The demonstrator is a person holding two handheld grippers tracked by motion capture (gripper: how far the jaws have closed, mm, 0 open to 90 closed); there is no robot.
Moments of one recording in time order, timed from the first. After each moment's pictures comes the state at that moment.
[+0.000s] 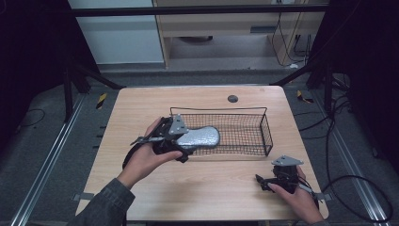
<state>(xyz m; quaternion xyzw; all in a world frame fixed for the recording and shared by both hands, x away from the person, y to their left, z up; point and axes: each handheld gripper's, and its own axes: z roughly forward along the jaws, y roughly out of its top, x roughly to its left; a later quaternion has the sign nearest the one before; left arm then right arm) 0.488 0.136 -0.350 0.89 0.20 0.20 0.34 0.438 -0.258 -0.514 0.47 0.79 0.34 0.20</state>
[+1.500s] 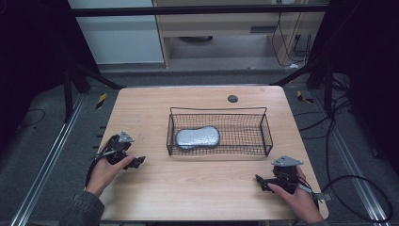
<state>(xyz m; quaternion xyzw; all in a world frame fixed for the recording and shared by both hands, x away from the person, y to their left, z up) 0.521 0.299 -0.475 0.86 0.41 0.18 0.26 0.437 -0.258 -0.514 0.47 0.79 0.33 0.20</state>
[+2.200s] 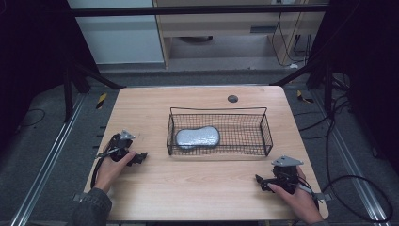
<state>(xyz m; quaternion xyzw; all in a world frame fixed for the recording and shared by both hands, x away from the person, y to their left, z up) 0.544 0.299 -0.497 0.83 0.44 0.19 0.29 0.437 -0.258 -0.514 0.47 0.79 0.33 0.20</state>
